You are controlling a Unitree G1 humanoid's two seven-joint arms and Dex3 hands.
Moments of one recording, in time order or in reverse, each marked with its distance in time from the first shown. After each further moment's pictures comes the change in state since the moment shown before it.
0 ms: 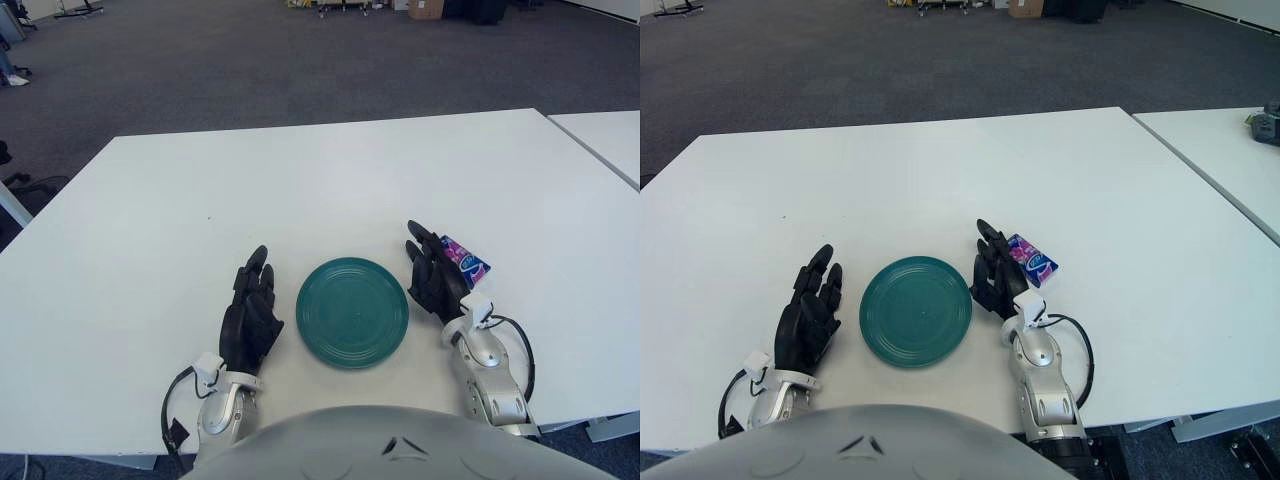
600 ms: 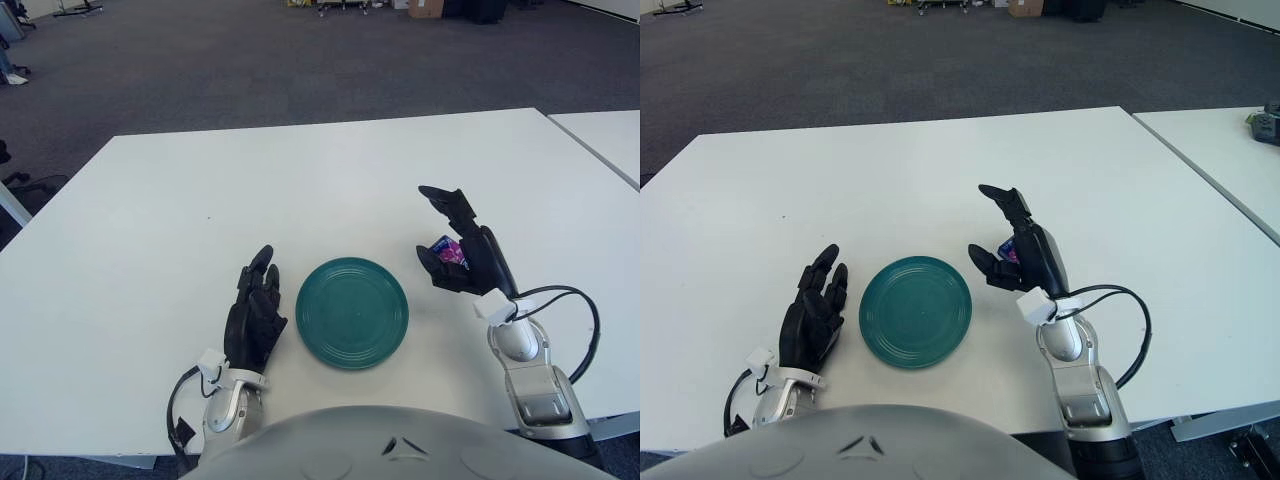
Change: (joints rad) left arm 0.016 -0.026 -0.019 -0.059 -0.042 0.083 0.013; right arm -0.012 -0.212 -0.002 -0.186 -0.566 -0.323 -0.260
